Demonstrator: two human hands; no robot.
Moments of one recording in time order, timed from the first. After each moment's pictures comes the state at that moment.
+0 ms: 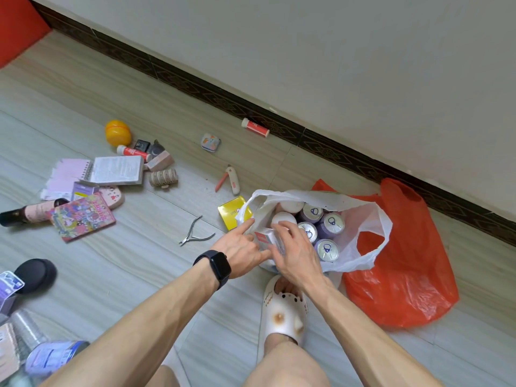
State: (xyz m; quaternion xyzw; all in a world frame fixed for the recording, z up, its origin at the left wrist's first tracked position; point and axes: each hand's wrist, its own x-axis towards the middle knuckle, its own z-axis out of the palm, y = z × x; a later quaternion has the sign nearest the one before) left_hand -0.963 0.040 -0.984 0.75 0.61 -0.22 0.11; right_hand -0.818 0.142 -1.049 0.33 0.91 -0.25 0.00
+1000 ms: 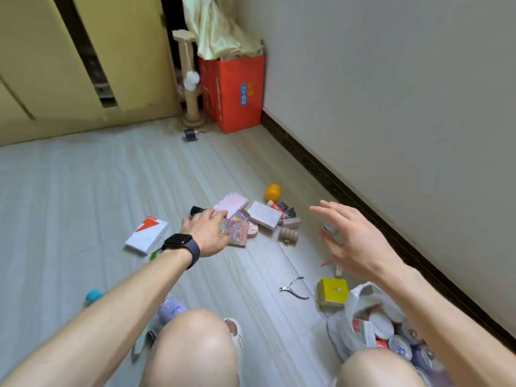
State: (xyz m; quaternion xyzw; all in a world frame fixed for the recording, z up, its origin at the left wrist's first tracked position) left_hand -1.101 -0.252 -0.861 0.15 0.98 0.09 0.13; right_hand -0.973 0.039 -0.785 -0.04 0.98 -0.16 -0.09
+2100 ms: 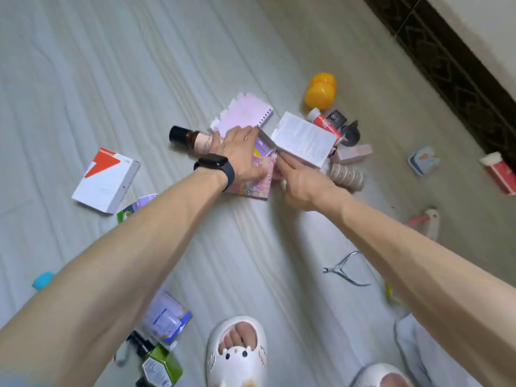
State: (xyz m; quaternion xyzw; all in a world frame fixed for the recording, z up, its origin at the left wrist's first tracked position) left_hand -1.324 -0.183 -1.118 0.18 0.96 0.05 0.22; right_hand -1.251 -0.017 -1.118 -0.09 0.95 -0.12 0.28
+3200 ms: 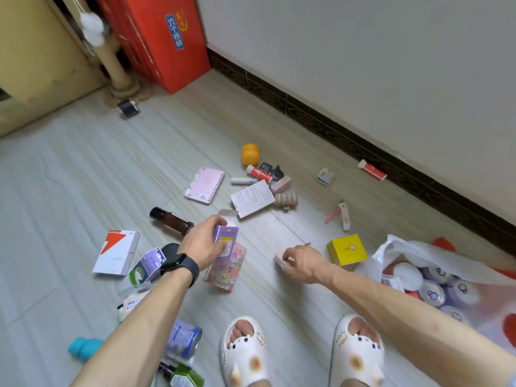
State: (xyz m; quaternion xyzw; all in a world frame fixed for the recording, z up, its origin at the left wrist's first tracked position) left_hand -1.169 -0.223 -0.986 0.18 0.93 0.23 0.21; right_hand -1.033 0.014 -1.050 0.10 0.93 -0.21 0.28
